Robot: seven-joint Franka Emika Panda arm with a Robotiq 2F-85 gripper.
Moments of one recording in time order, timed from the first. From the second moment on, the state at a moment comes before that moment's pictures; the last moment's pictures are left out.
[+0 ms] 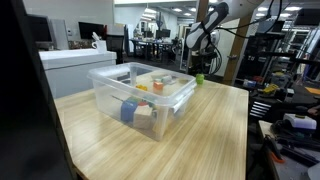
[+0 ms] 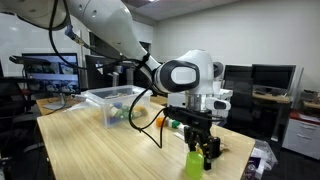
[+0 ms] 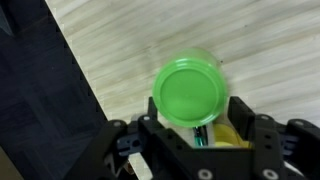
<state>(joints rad) -0.47 0.72 -0.29 -1.57 -0.03 2.28 -0.13</state>
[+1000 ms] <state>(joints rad) -0.44 0.71 -0.32 -1.52 -0.06 2.13 -0.07</state>
